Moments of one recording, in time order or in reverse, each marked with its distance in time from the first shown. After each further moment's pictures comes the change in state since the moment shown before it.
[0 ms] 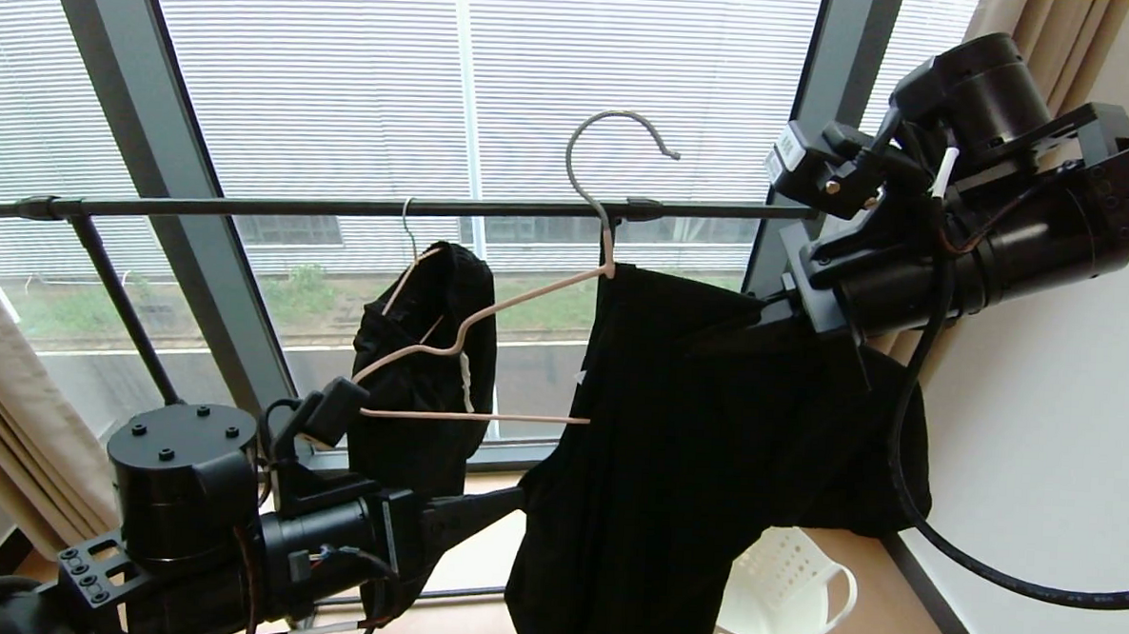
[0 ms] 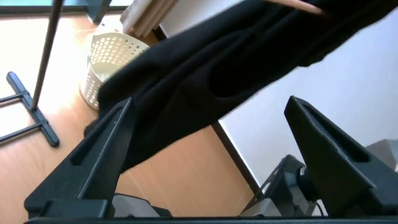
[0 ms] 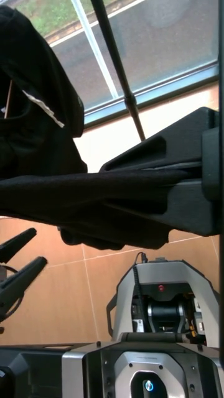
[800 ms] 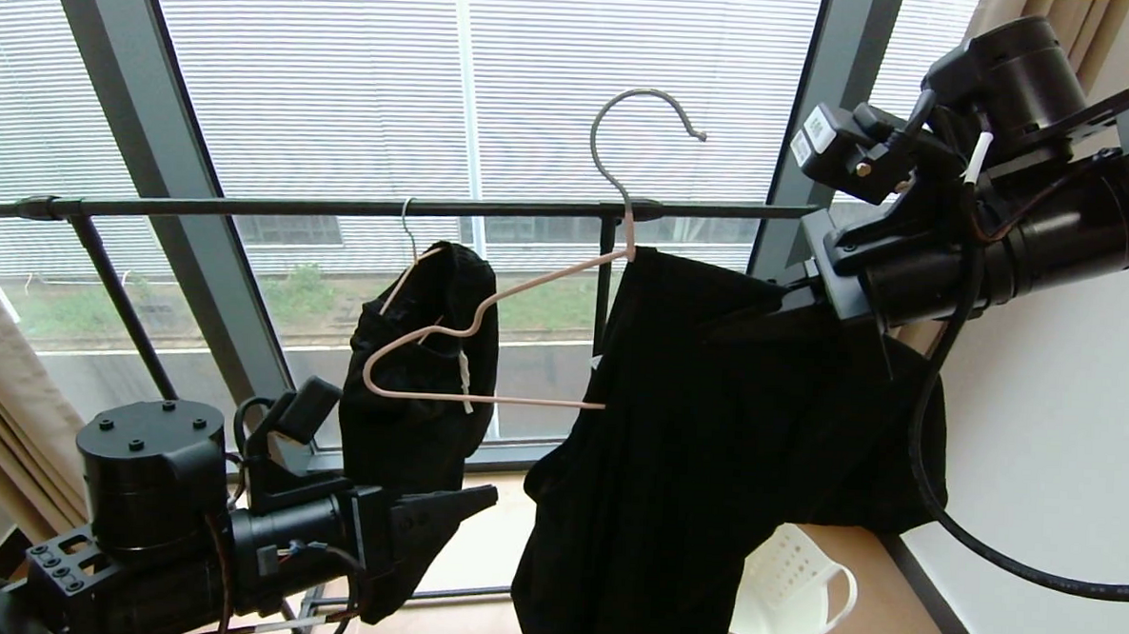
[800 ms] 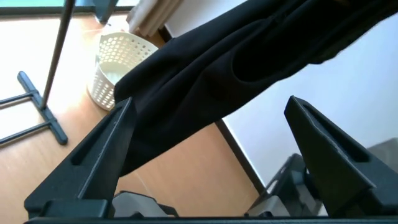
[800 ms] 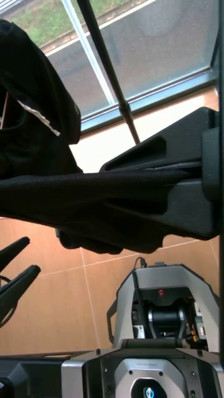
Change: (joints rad) left arm 0.099 -0.013 0.027 0.000 -0.113 0.015; right arm -0.031 -0.027 0.002 0.000 -0.001 0.000
